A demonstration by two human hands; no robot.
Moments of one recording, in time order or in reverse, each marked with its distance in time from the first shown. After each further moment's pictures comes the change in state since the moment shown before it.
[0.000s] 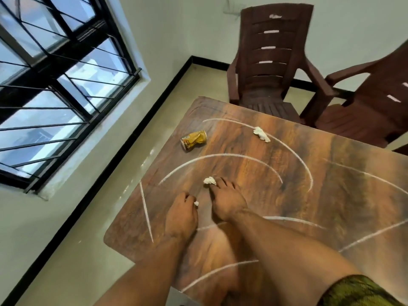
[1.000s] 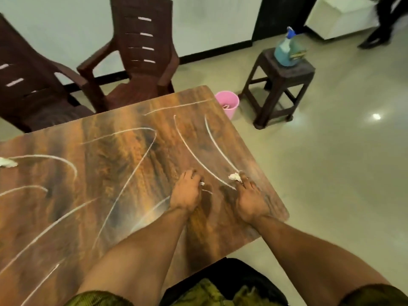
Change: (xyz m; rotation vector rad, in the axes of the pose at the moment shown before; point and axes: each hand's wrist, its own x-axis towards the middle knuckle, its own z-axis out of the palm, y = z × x) left_hand -0.223 0.541 0.259 0.022 -0.438 0.906; right_hand -0.606 0.399 0.071 0.370 0.368 0.979
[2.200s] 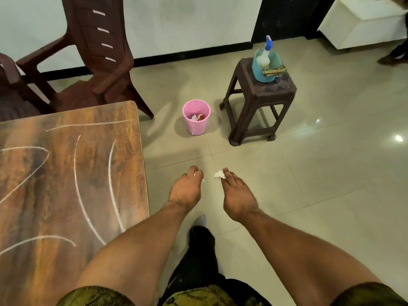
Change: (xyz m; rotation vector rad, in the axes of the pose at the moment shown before) left_hand 0.286 0.320 0.151 0.130 -0.157 -0.197; right_hand 0.195 0.335 -0.194 -0.191 -0.128 -0.281
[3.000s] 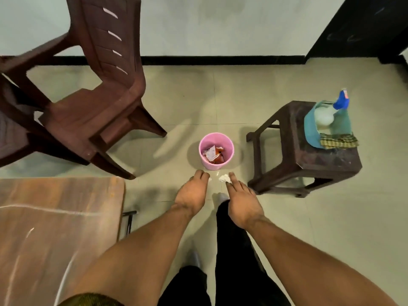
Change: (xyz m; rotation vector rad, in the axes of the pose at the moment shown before) left_hand 0.395 -0.088 -0.099 -0.139 -0.102 -0.180; right_hand 0.432 0.066 -0.114 -0.051 -0.191 -0.115
